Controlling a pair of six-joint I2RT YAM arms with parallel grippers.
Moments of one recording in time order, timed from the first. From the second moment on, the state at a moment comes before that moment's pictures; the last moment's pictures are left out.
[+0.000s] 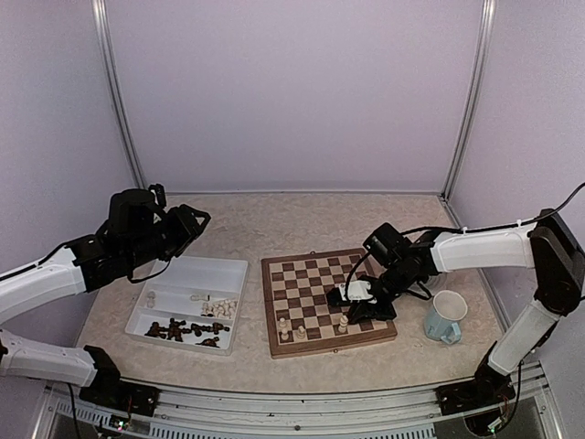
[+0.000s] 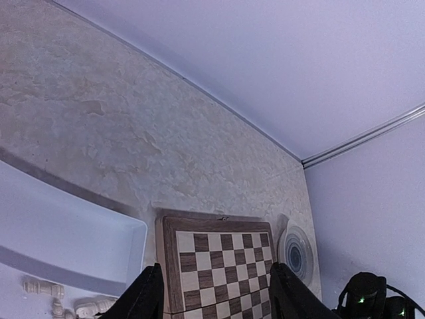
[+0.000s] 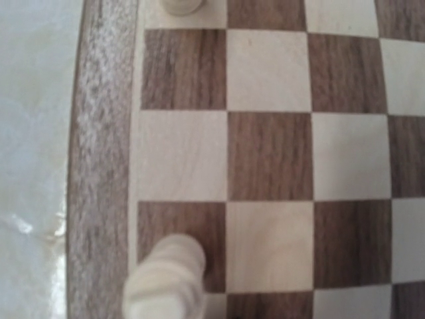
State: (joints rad) left arm -0.66 1.05 0.78 -0.11 -0.21 -0.95; right arm 0.73 1.61 0.93 -0.53 -0.43 -0.95
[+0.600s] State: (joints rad) left arm -0.66 1.05 0.77 -0.11 -0.21 -0.95; right arm 0.75 1.66 0.92 -0.47 -0.45 -0.96
